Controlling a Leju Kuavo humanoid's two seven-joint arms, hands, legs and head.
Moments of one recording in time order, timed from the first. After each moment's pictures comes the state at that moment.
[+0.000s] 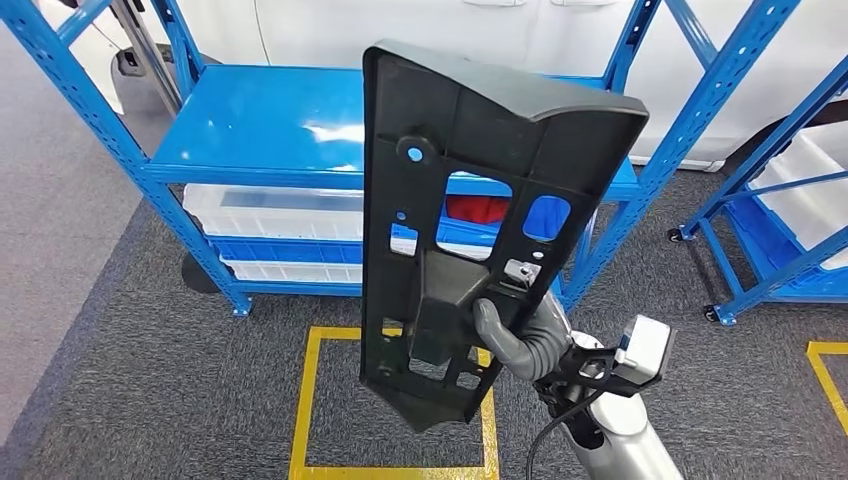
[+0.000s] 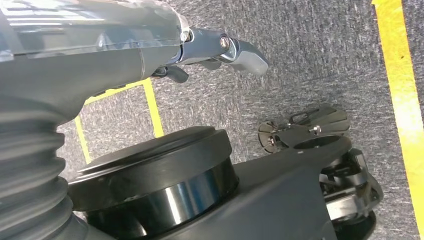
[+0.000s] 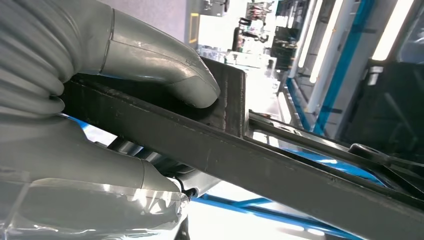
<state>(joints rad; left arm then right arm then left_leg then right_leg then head) -0.16 -0.09 -1.54 -0.15 1.21 0.33 -0.04 -0.18 -0.14 0.33 -1.85 -0.21 0.36 -0.42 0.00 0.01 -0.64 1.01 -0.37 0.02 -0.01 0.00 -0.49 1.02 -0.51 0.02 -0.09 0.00</state>
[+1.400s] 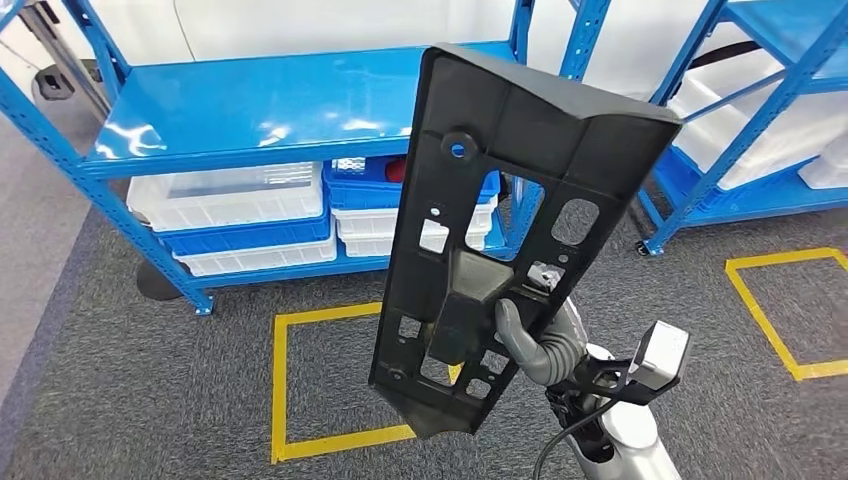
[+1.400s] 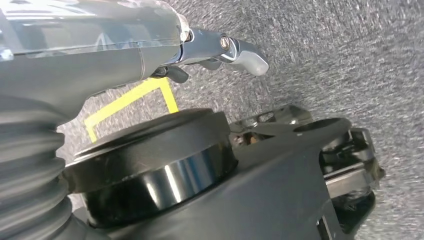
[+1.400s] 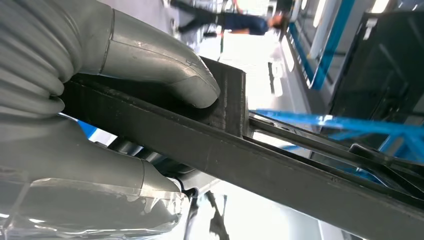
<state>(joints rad) -0.15 -0.08 -1.54 -0.14 1.21 0.31 -0.02 -0.09 -0.12 0.26 -1.86 -0.23 0.36 -0.43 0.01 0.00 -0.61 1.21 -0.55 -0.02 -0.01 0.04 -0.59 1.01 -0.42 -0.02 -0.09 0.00</state>
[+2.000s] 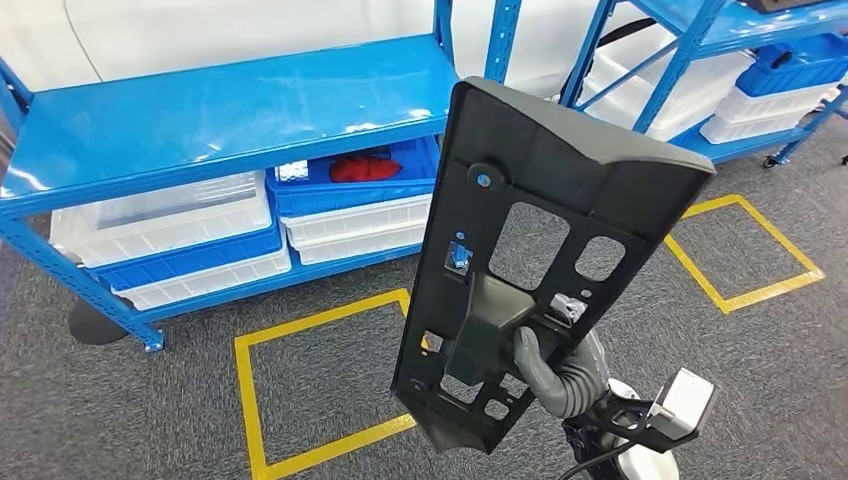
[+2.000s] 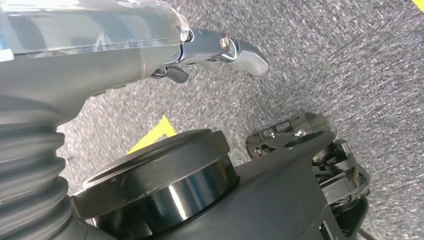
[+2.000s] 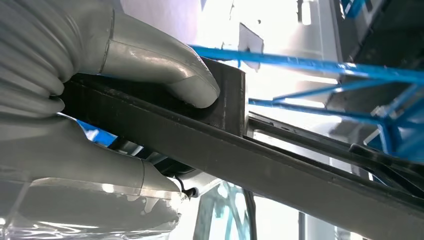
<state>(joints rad) -0.15 -0.07 -1.55 -0.14 1.15 0.31 -0.03 0.05 -0.10 0.20 -1.96 -0.13 0.32 -0.45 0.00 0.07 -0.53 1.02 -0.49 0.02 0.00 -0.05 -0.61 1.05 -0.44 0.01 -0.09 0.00</state>
